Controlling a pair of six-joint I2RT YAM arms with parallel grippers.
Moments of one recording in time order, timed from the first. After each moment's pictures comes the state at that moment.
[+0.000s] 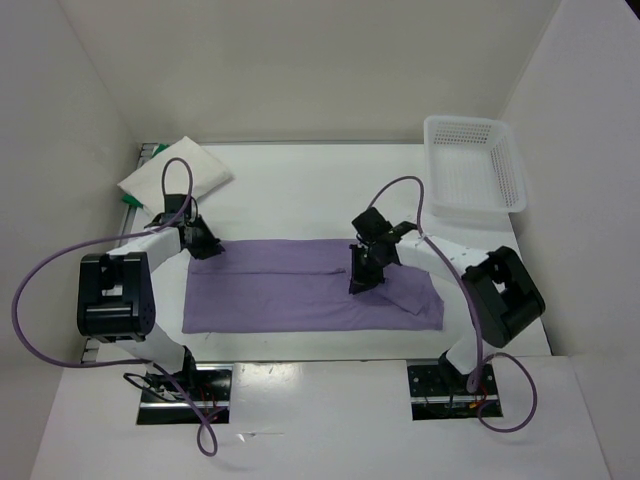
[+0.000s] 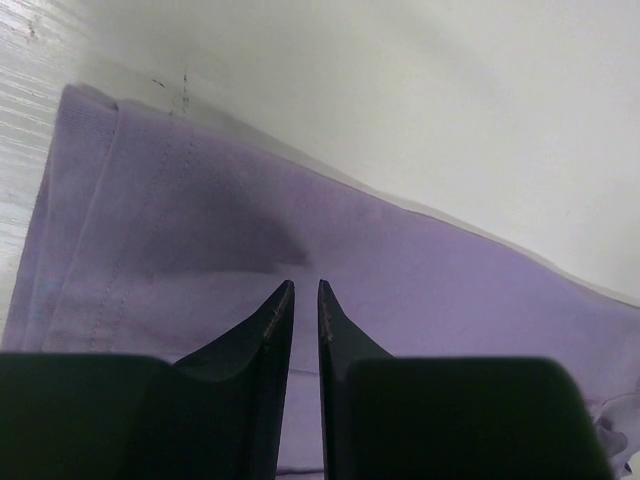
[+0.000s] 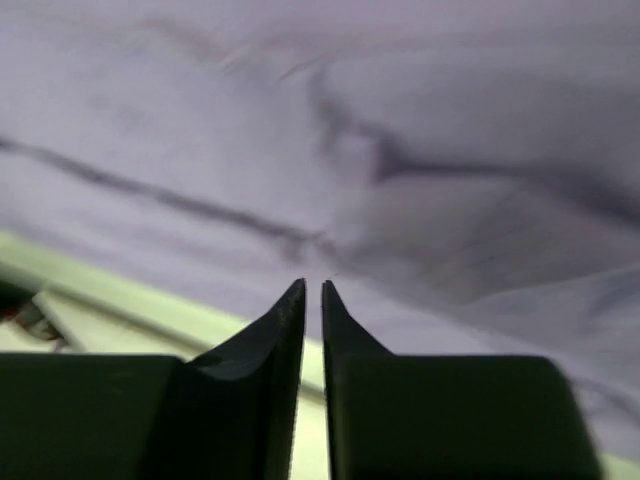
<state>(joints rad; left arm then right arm) 0.08 1.60 0.88 -0.28 0.17 -0.59 0.57 1.61 0.96 -0.59 -0.21 0.62</state>
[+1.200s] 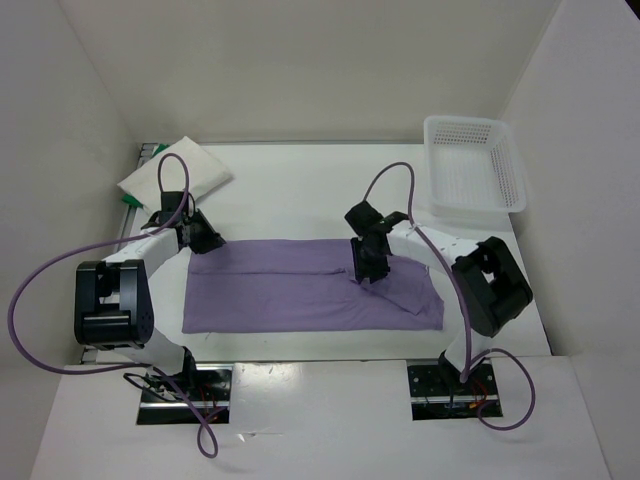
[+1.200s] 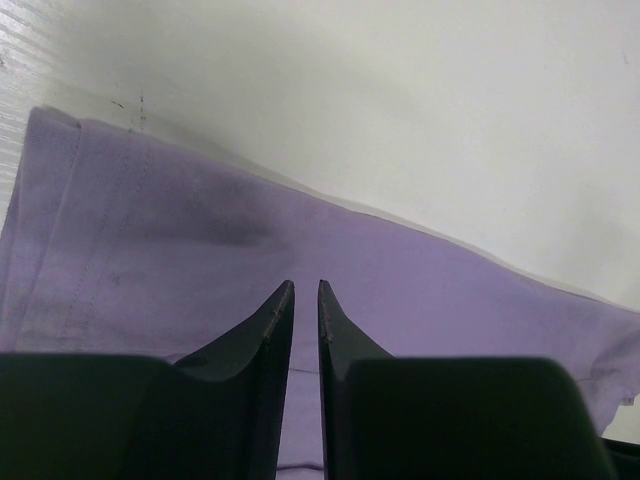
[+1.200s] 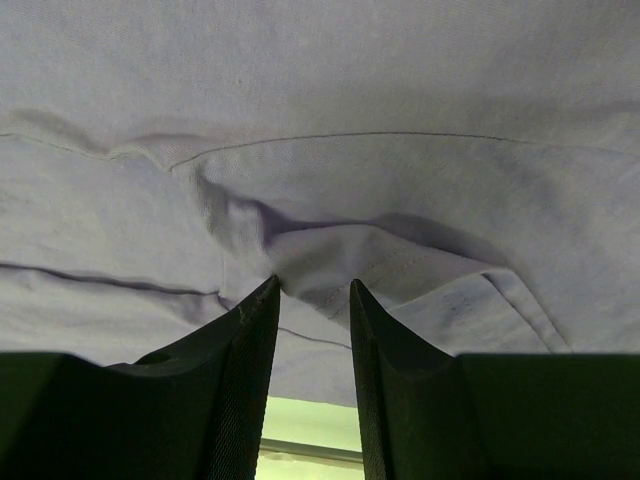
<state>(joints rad) 0.08 1.55 0.88 -0.25 0.21 -0.61 0.60 1.68 1.08 -0.71 0.05 0.51</state>
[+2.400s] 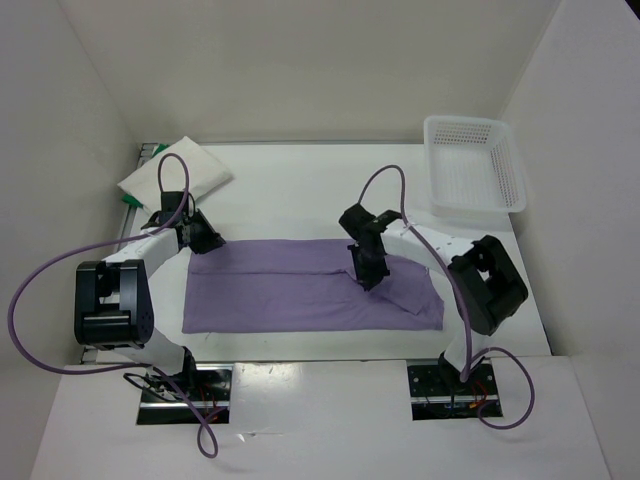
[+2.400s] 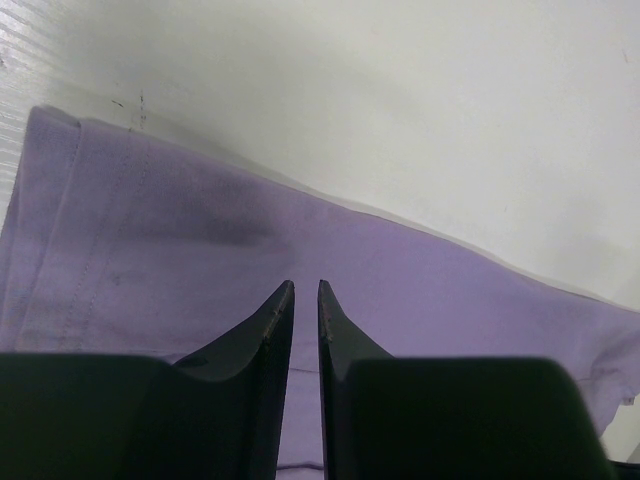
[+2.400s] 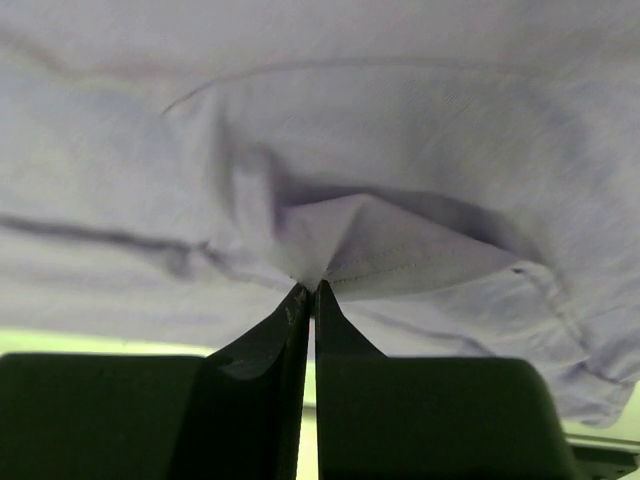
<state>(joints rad) 0.08 1.55 0.88 -0.25 0.21 -0.61 0.64 1.71 1.12 -0.82 0.06 0.49</state>
